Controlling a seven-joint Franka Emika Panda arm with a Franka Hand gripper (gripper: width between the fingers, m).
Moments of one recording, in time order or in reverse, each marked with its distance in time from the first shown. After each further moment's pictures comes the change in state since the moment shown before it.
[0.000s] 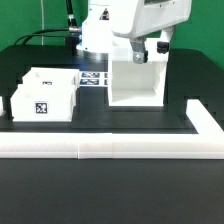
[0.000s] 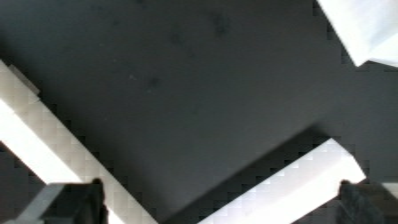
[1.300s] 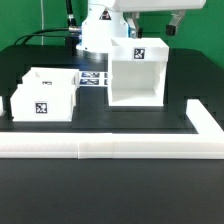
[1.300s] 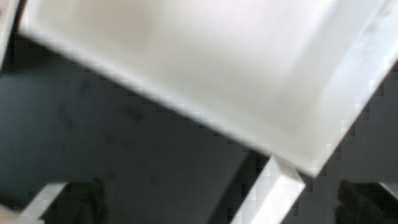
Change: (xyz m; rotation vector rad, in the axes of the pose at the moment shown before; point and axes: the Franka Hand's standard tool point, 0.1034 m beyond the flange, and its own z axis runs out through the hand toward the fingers) arm -0.043 -0.089 -0.015 -0.018 -0.012 0.551
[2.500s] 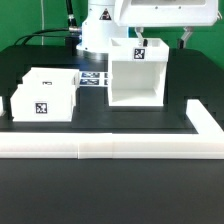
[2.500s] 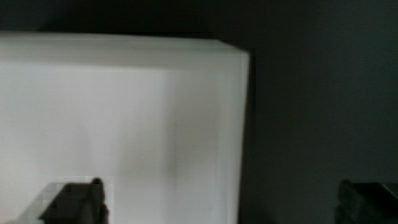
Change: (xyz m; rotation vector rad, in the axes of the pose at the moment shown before) arm -0.038 -0.048 0.037 0.044 -0.023 0.349
